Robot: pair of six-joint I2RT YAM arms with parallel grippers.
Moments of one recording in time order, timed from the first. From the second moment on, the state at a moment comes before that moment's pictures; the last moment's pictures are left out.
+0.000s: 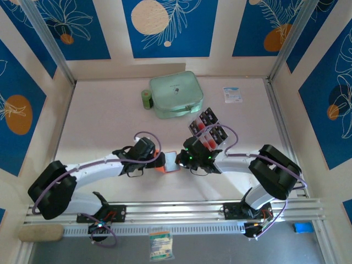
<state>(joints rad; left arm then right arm) -0.78 1.32 0.63 -0.32 -0.10 -0.78 0.85 1.53 0.61 0.07 -0.13 1.10</state>
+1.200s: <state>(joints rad) -0.88 1.28 0.49 0.18 -0.08 -1.24 0.86 1.56 0.52 0.24 -0.17 1.17</state>
